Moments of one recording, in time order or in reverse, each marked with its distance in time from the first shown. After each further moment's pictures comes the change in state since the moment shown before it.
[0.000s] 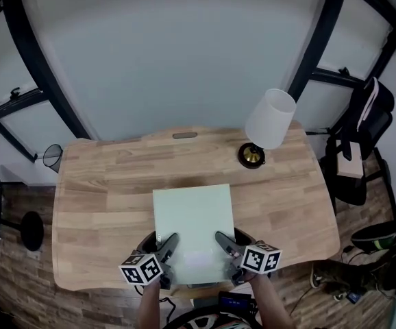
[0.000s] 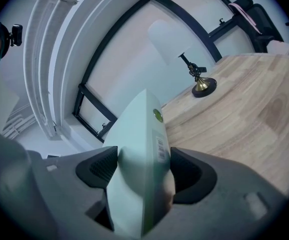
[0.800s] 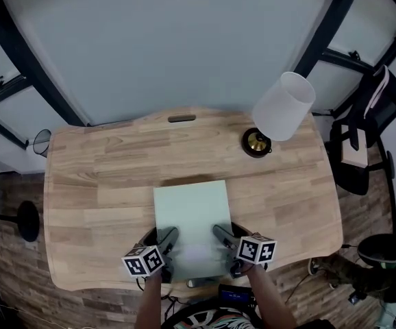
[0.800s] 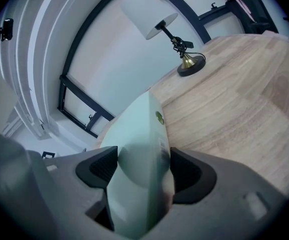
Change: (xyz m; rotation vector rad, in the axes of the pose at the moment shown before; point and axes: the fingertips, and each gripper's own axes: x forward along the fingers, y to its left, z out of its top) left arm 0.051 0.052 -0.044 -0.092 0.162 0.096; right arm 0.046 -0.063 -0.029 0.070 0.148 -0.117
